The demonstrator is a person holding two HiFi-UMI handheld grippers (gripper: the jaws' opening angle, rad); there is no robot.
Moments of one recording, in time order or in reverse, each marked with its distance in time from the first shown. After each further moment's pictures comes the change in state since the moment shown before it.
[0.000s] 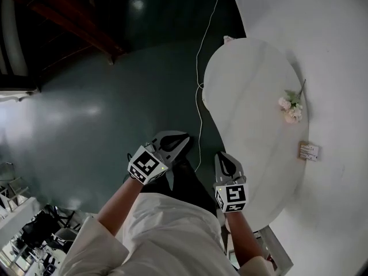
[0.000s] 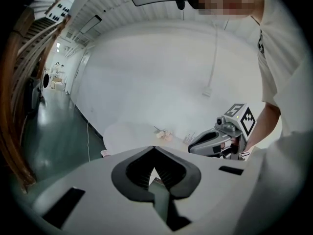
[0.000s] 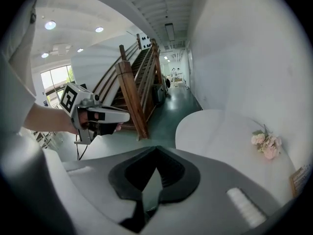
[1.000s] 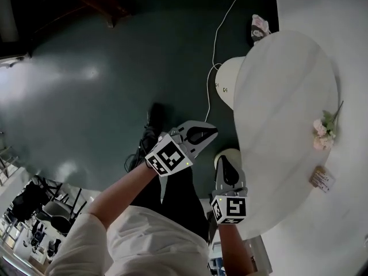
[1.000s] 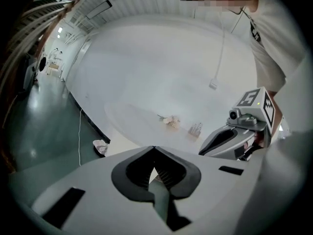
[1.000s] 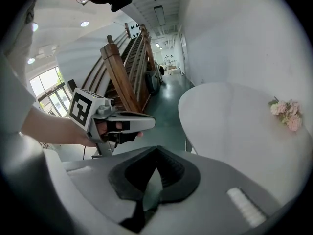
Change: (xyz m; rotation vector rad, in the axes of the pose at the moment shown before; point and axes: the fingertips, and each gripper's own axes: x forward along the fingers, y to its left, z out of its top) left arm 0.107 0.087 -0.107 -0.069 0.021 -0.095; right arm 0.128 -0.004 -0.071 0.106 0.123 -0.028
